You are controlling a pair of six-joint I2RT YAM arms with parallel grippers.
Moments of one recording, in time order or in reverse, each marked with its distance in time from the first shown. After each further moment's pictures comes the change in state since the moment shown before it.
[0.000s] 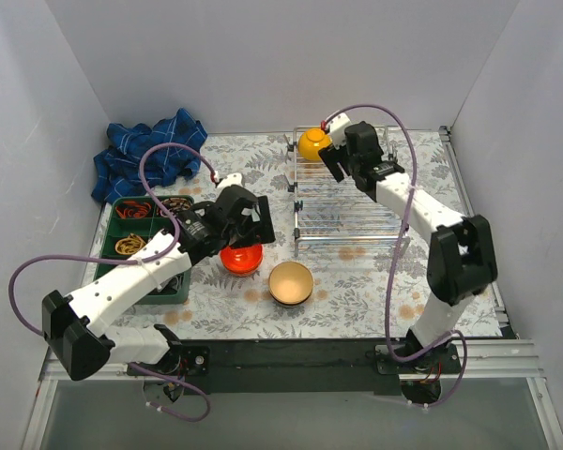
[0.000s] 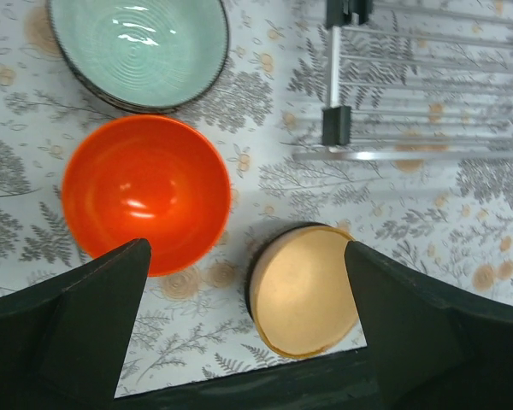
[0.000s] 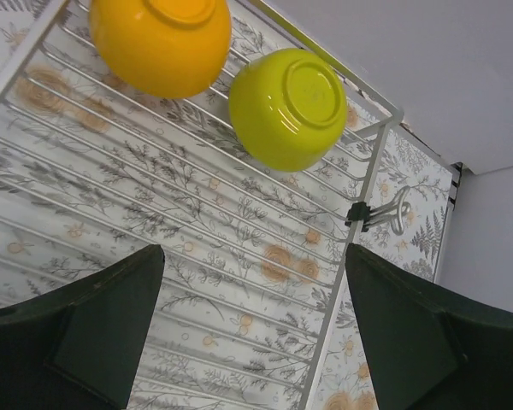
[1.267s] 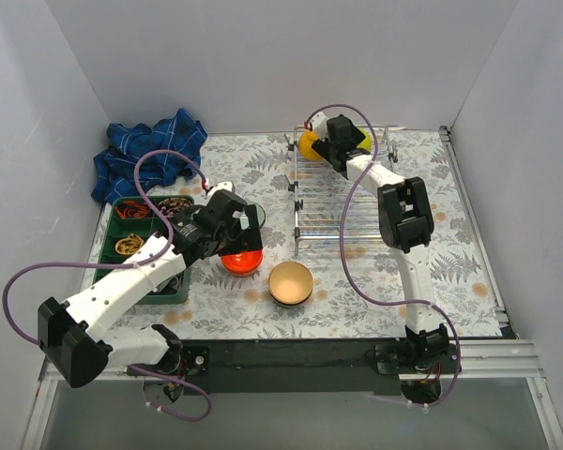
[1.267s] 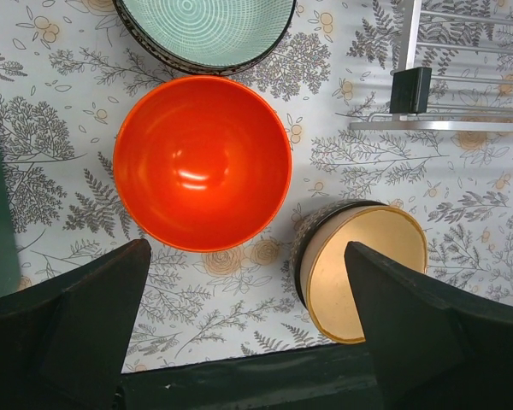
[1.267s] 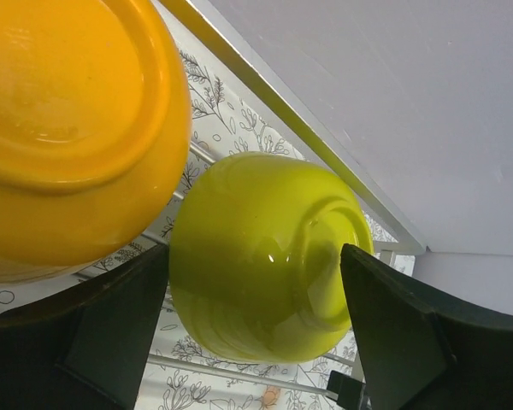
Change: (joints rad) left arm 0.101 -0.037 -0.070 -0.071 0.042 0.049; right arm -0.078 0.720 0.595 0.122 0.087 -0.311
